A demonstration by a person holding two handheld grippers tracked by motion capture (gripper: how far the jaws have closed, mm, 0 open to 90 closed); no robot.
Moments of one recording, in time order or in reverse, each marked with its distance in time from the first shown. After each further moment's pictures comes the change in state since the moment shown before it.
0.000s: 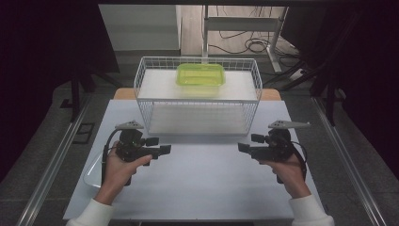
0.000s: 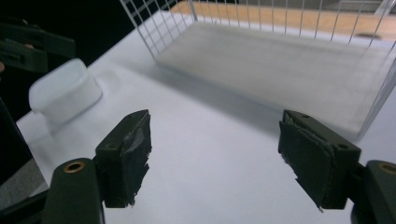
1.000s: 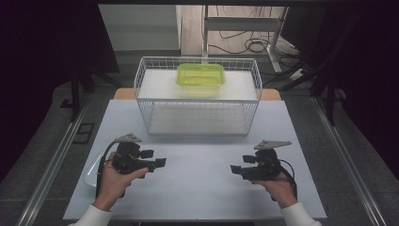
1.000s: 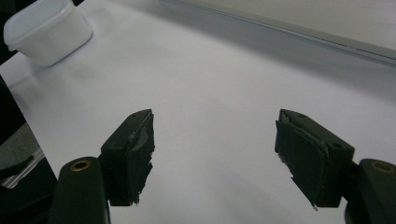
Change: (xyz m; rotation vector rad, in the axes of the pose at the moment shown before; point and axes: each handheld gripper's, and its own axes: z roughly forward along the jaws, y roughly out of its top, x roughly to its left) left arm 0.006 -0.028 -0.003 0.081 0.036 0.001; right arm 0.007 -0.054 0.032 0.148 0.014 -0.016
